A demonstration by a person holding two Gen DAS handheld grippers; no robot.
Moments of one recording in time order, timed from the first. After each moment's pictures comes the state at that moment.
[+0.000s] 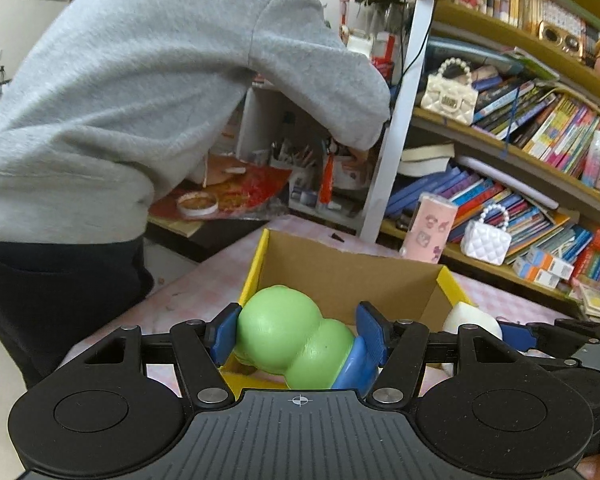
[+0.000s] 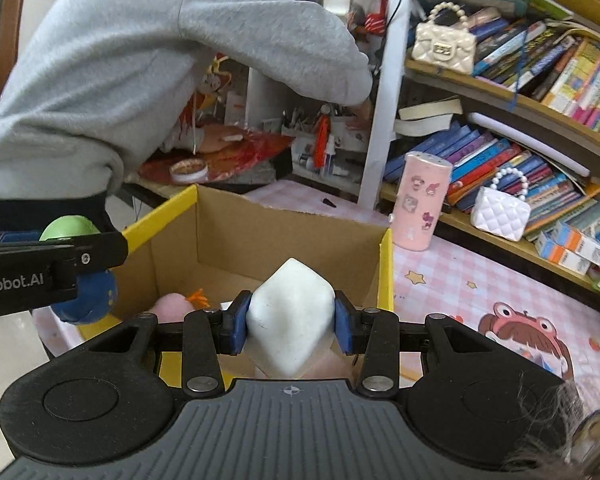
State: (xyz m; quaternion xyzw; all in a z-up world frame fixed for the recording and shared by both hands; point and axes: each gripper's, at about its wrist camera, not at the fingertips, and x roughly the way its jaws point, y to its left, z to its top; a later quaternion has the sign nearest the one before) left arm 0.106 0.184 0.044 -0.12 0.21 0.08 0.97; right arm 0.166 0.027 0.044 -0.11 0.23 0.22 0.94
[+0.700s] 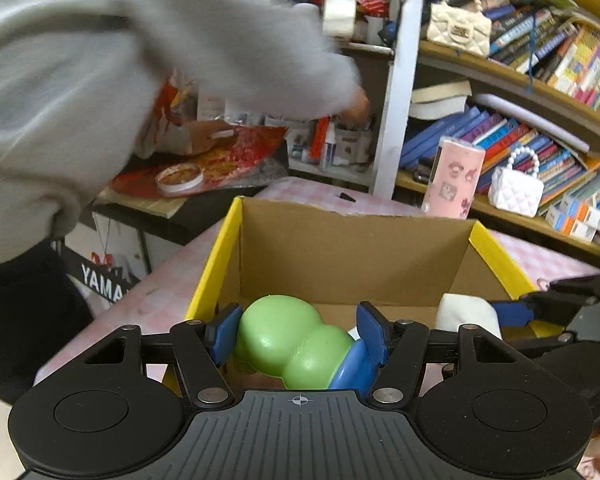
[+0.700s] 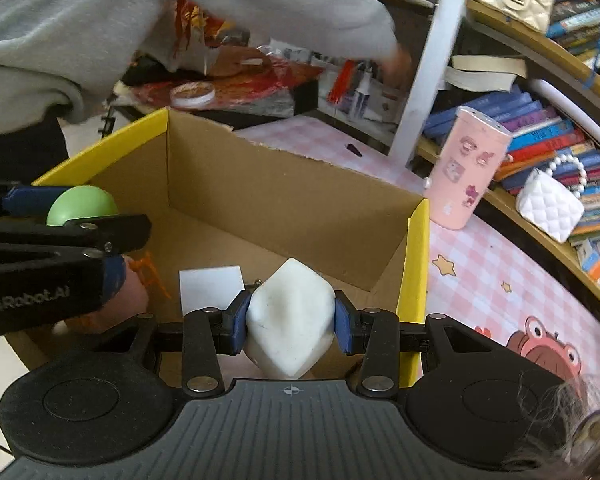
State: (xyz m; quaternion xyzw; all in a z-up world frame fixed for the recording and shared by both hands) left arm 0.184 0.178 0.013 -0.07 0.27 0.09 0.96; right arm 0.253 0.050 0.009 -0.19 0.32 0.26 0.89
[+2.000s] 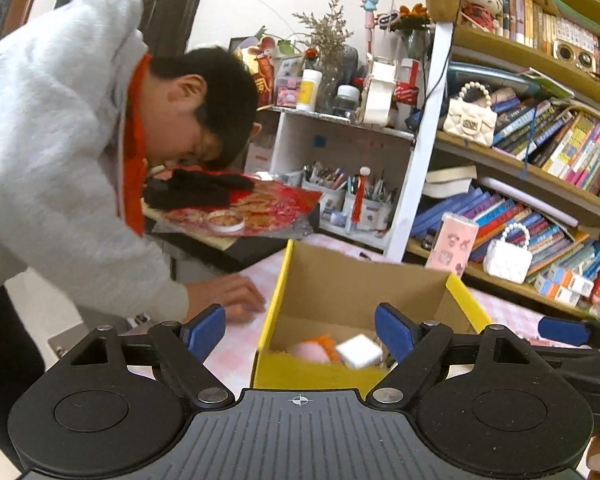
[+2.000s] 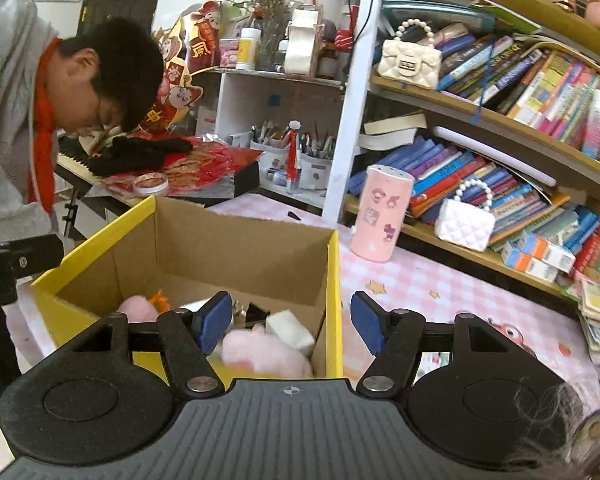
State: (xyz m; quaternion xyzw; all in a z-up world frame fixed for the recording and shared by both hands) left arm 0.060 0.174 0.046 -0.11 0.17 0.14 0.97; right arm 0.145 0.002 0.050 -0.11 0.20 0.18 0.96
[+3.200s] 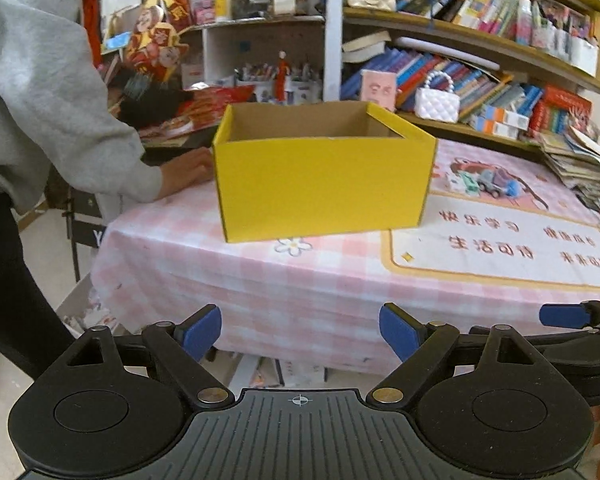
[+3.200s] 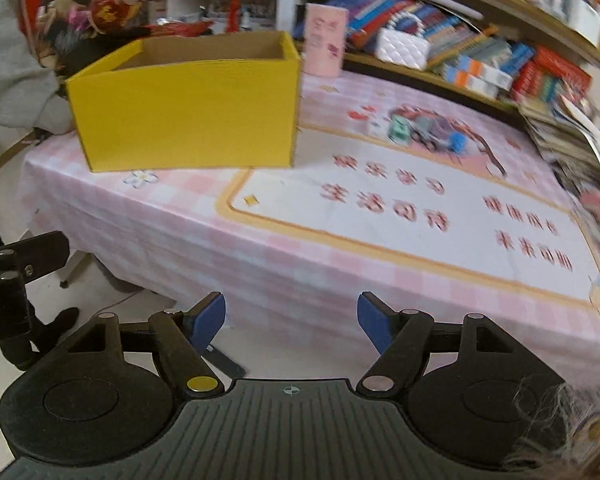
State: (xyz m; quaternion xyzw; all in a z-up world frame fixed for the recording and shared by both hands) left arm -0.046 0.117 -0.006 -0.02 0.32 0.04 0.95; right arm -0.005 -0.043 -0.029 -0.07 0.38 0.08 0.92
